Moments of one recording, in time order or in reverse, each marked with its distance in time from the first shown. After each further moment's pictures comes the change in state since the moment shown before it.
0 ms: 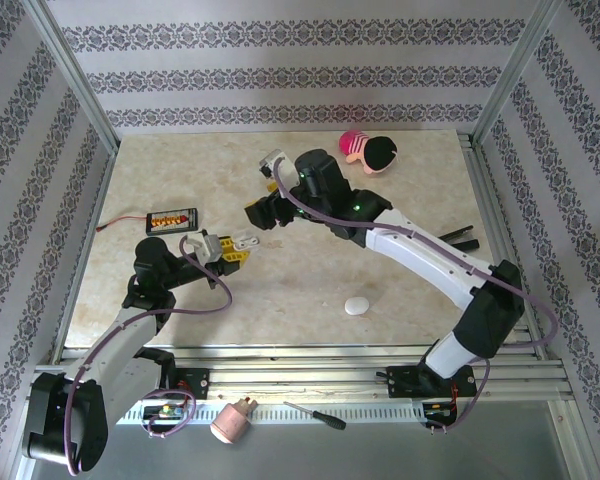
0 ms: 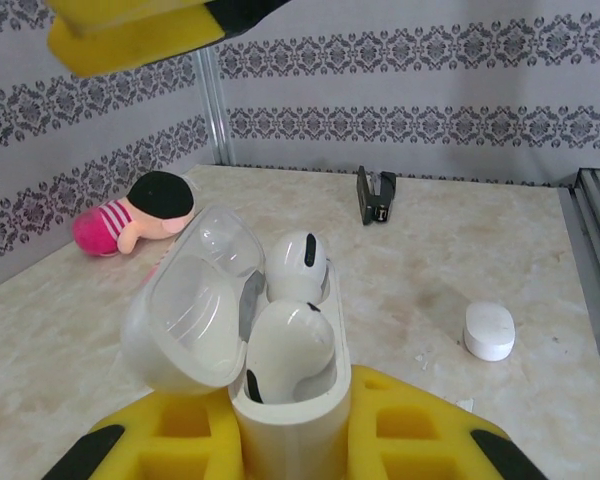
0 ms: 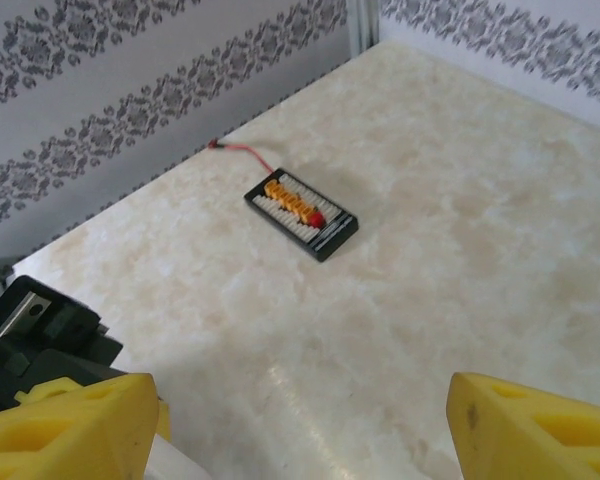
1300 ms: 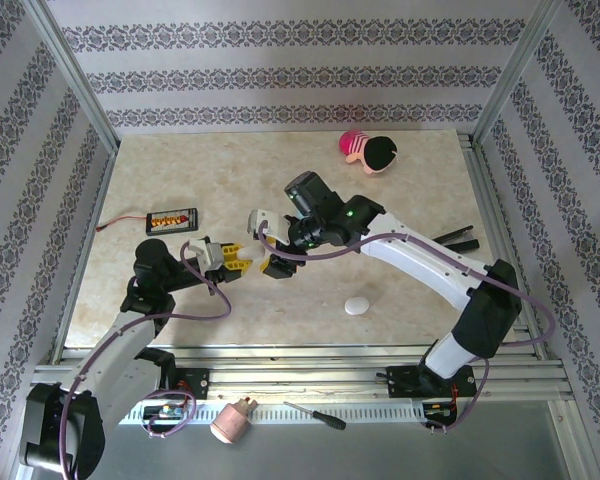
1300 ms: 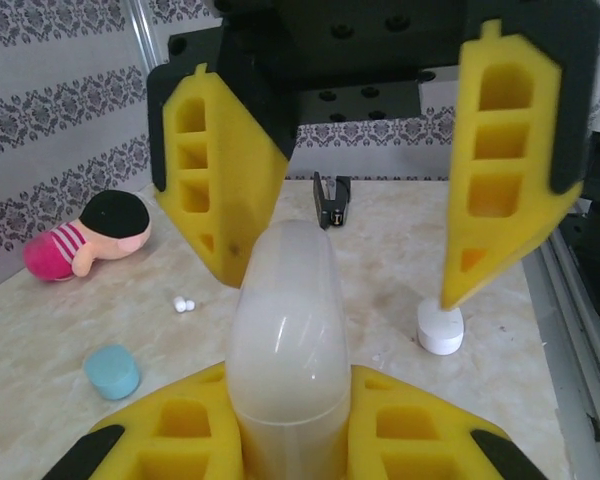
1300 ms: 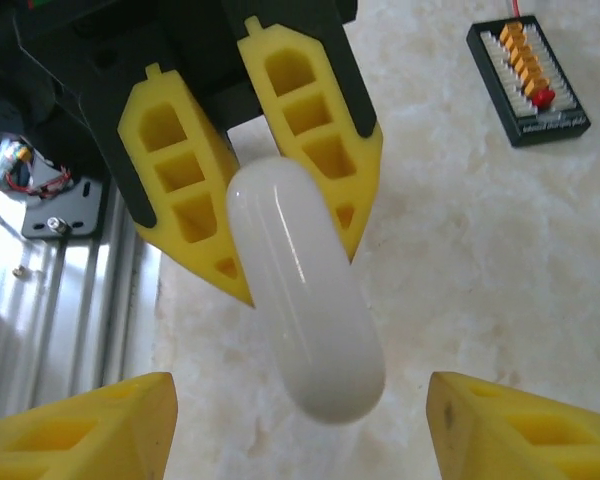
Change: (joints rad) left arm -0.026 -0.061 0.007 -0.082 0.067 0.031; right arm 0.040 0.001 -0.030 -0.340 -0.267 -0.615
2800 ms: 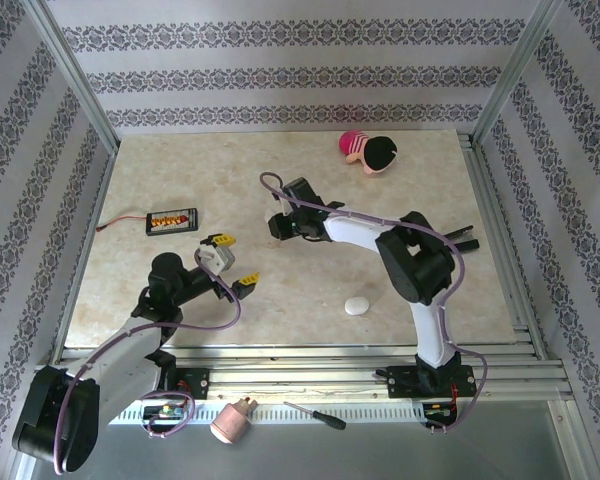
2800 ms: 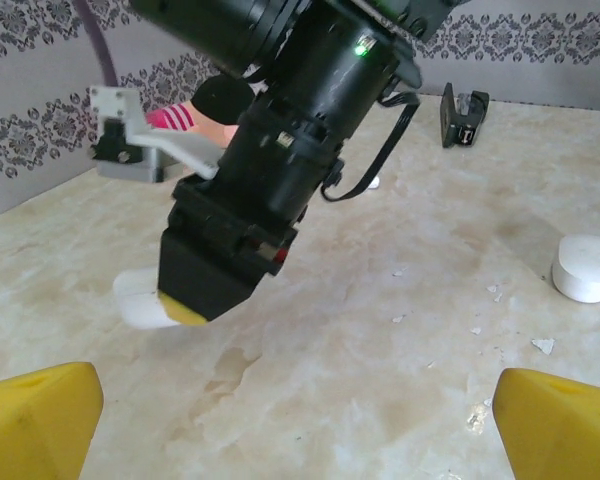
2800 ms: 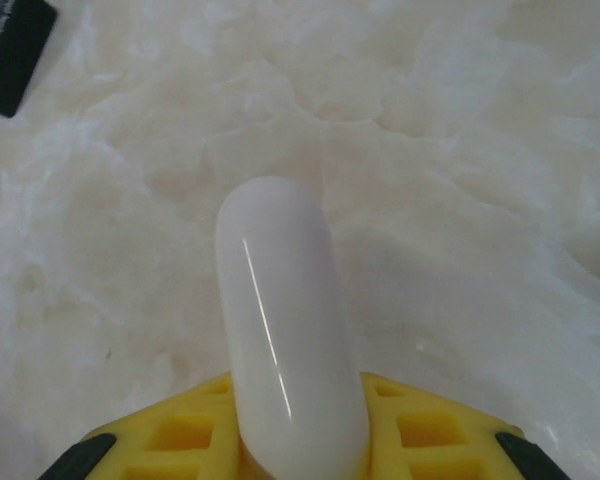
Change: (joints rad) left arm -0.100 0.065 -0.134 0.100 -0.417 -0.003; right arm -0.171 0.487 -0.054 0.560 0.323 0.857
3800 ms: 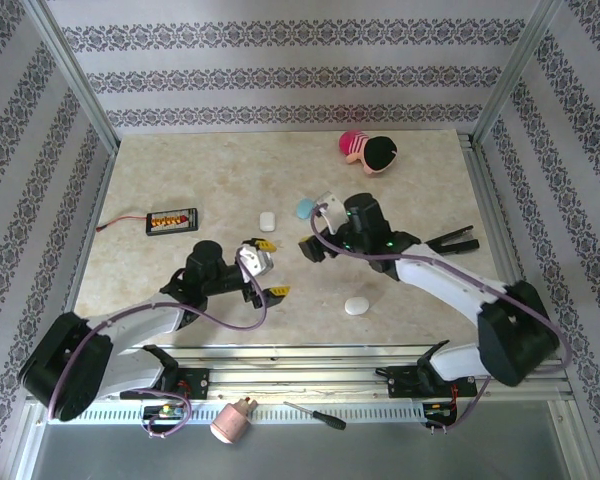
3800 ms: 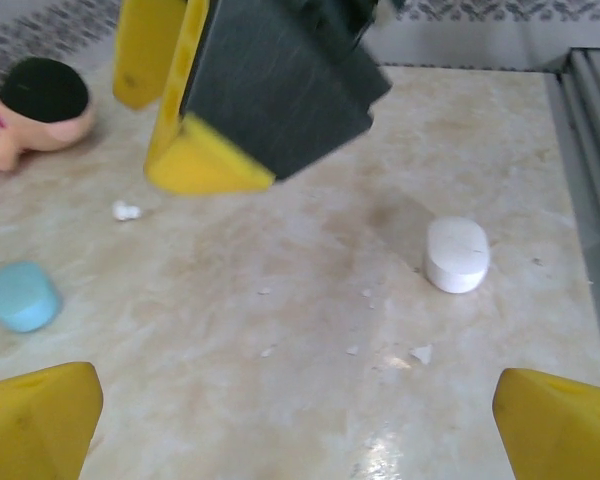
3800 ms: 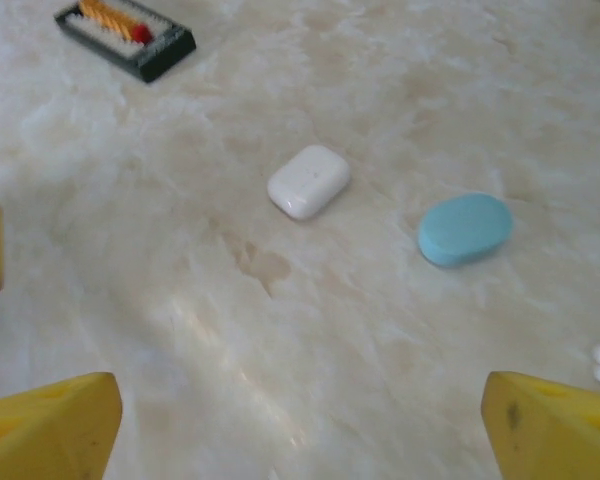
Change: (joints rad) left arm -0.272 0.285 0.178 -0.034 -0.007 0.054; right arm -0.088 -0.738 -0.561 0.036 -0.020 -0.451
